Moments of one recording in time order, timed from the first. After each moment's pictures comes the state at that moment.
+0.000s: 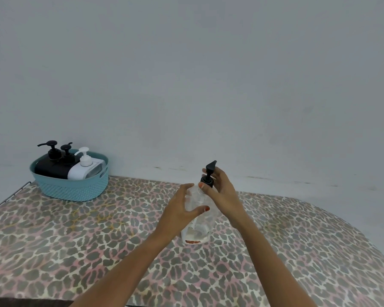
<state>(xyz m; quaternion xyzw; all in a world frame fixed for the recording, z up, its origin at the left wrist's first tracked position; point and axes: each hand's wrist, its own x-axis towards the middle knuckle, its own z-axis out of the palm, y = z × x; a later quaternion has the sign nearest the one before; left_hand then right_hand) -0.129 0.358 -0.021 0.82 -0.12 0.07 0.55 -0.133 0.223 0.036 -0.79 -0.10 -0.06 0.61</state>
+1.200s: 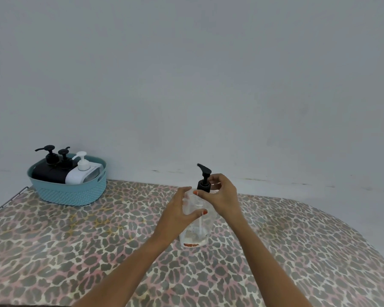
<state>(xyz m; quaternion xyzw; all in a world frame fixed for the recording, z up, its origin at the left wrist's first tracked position) -0.129 0.357 -0.024 0.83 -0.12 0.08 0.55 -0.126 0.221 0.036 -0.83 -0.05 -0.15 0.54</state>
